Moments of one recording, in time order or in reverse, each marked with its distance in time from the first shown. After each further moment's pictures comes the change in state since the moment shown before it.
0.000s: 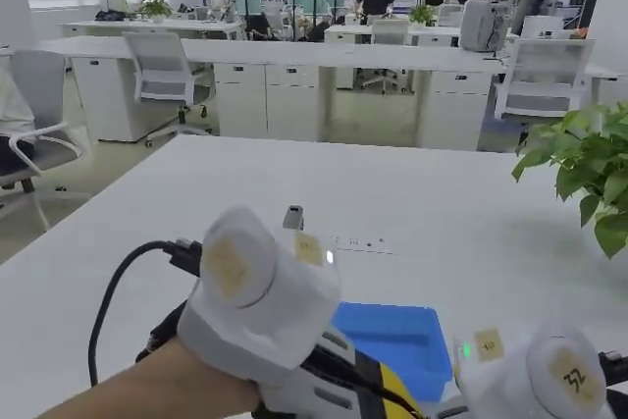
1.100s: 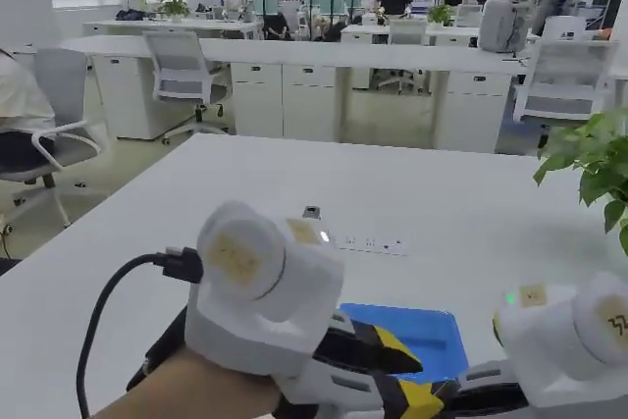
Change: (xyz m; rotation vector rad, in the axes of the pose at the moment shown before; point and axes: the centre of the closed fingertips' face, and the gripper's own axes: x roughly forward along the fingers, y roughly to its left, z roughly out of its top) left arm -0.011 0.023 0.008 -0.128 -0.074 0.166; right arm -0.015 -0.019 0.028 0.056 -0.068 -0.038
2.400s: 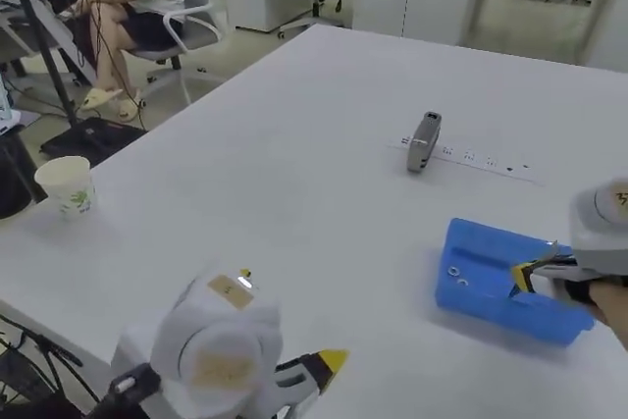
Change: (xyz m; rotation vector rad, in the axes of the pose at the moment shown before) left arm -0.119 0.069 -0.181 -0.354 0.084 0.975; right arm 0.037 -0.200 -0.052 0.295 0.133 -0.490
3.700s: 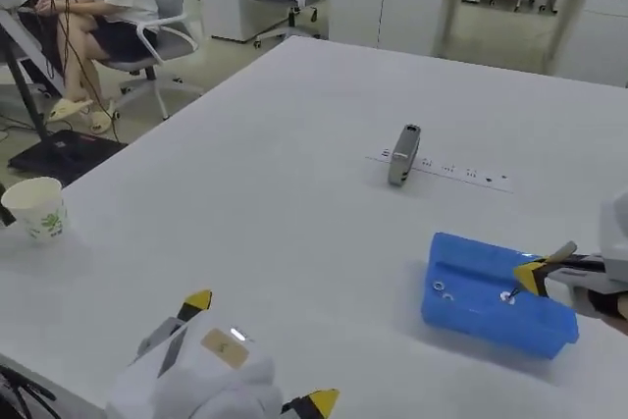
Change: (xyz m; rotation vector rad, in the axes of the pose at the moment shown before) left arm 0.006 0.011 -0.013 0.055 0.017 0.092; right arm -0.028 0.005 0.015 -0.027 -0.062 -0.020
